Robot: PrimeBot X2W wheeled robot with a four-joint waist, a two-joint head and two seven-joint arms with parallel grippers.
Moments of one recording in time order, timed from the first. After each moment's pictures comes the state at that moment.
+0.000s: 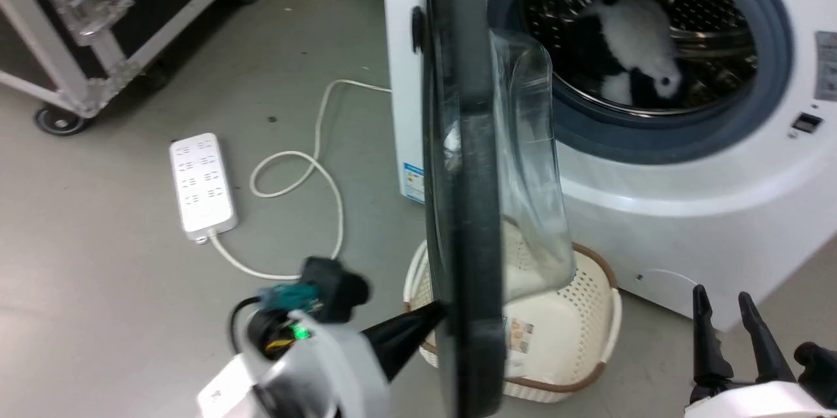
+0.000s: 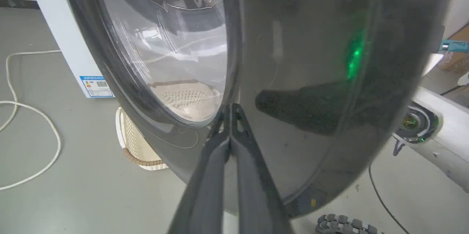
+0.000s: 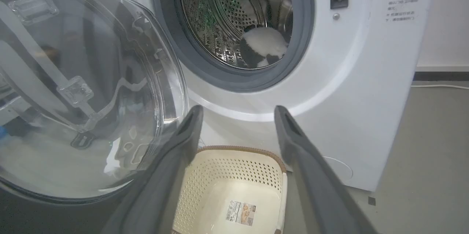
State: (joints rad) left arm -0.17 0.38 -0.51 -0.26 -0.73 -0.11 0.48; right arm 0.02 -0.05 -0.12 0.17 0.31 0.13 -0.23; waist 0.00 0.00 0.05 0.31
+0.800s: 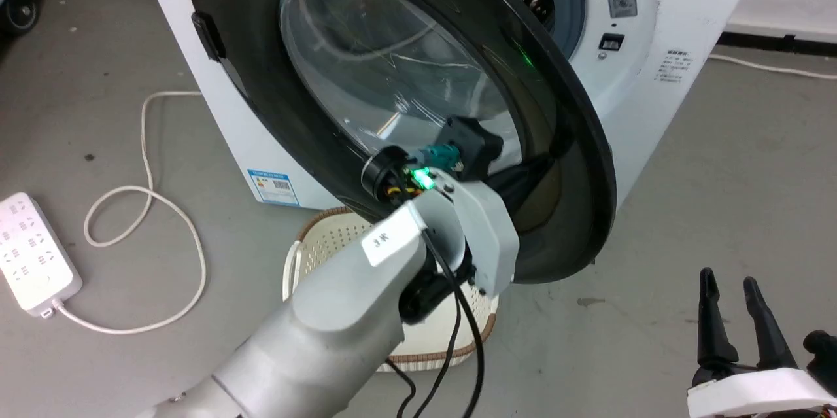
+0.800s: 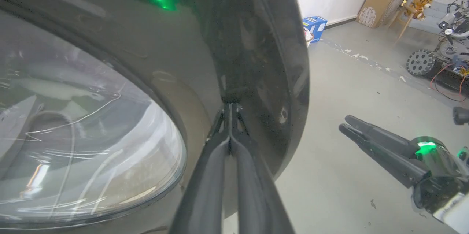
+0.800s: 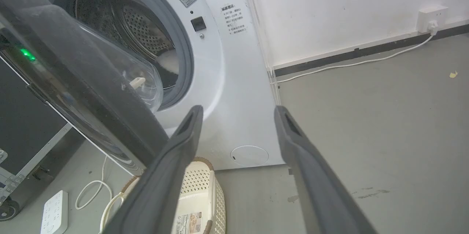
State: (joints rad) left arm -0.85 0.09 -0.89 0.50 -0.72 -0.13 0.06; right arm -0.03 -0.05 -0.13 0.20 0.38 0.13 -0.26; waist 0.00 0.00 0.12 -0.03
